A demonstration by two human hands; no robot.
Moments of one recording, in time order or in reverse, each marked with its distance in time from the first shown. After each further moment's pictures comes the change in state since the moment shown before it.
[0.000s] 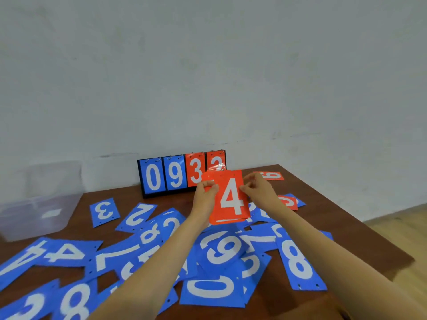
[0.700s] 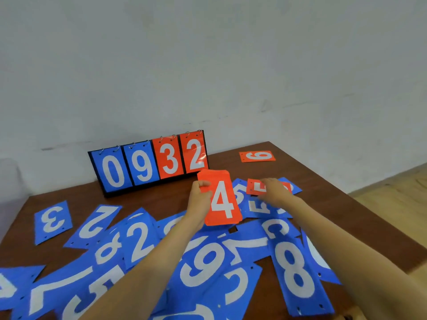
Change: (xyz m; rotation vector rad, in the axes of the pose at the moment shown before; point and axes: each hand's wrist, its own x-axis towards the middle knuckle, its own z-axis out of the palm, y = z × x) left_hand 0.095 -0.072 0.050 0.163 -0.001 -0.164; right_hand 0.103 0.155 -0.041 -0.770 -0.210 0.230
